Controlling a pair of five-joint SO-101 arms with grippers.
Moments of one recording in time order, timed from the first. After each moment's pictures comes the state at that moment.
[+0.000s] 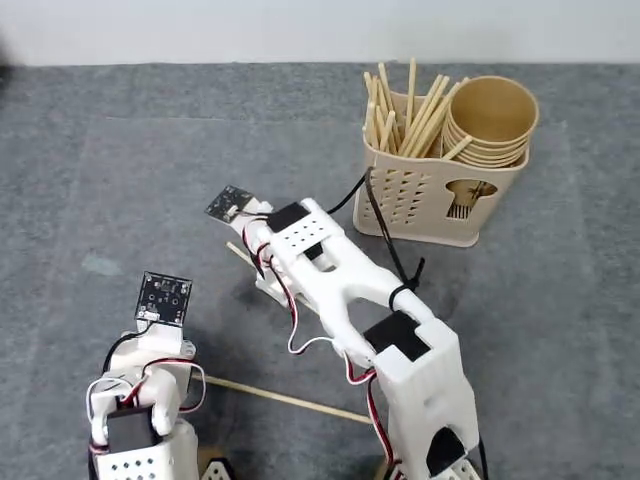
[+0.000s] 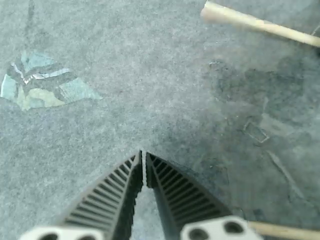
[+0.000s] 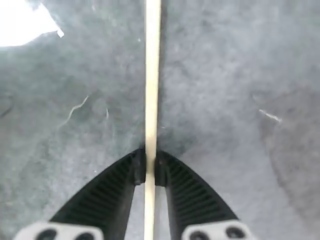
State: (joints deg) left arm -13.8 -103.3 96.7 72.0 -12.9; right arm -37.9 30.5 -4.0 68.6 18.3
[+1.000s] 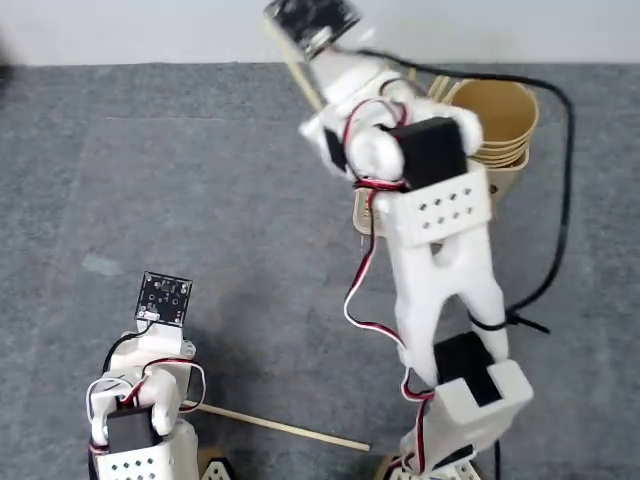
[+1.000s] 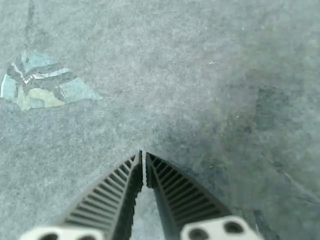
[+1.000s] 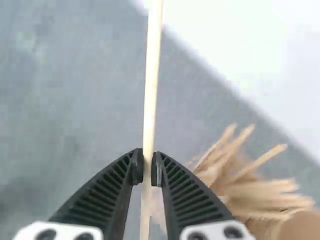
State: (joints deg) left arm -13.8 -103.3 96.7 72.0 -12.9; right arm -23.5 9.2 -52.0 86.6 18.4
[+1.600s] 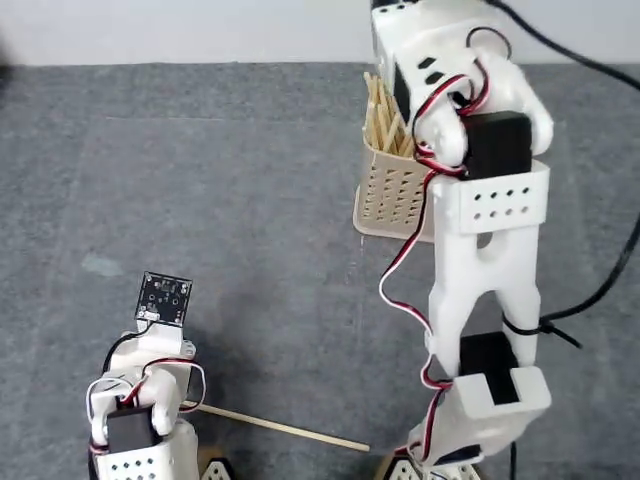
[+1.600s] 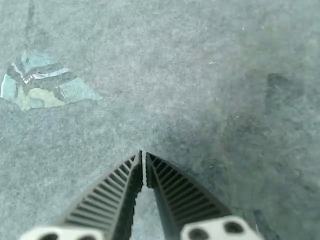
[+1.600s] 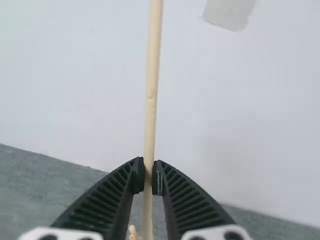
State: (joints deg) left arm -13.8 -103.3 96.7 72.0 -12.9; right arm -11.5 8.4 -51.9 63.0 6.5
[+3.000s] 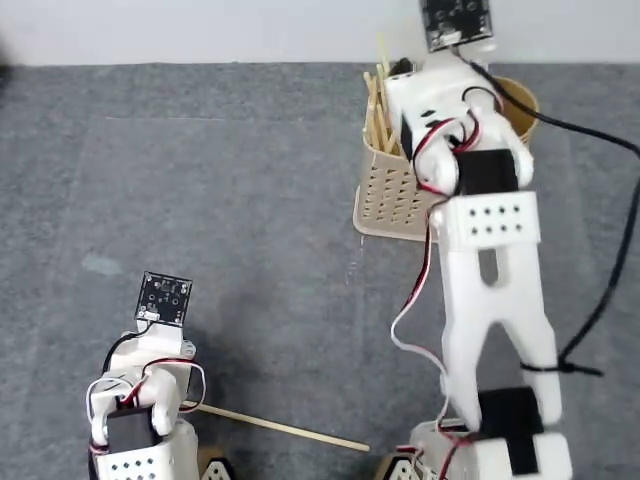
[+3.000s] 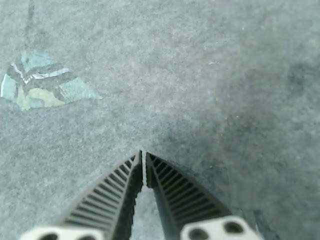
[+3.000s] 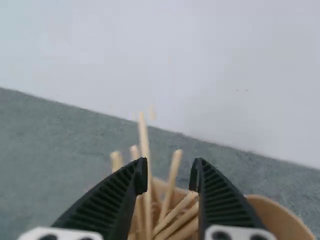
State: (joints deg) left arm -13.8 -103.3 96.7 72.0 -12.9; right arm -10.8 -9.8 -9.5 50.9 9.0
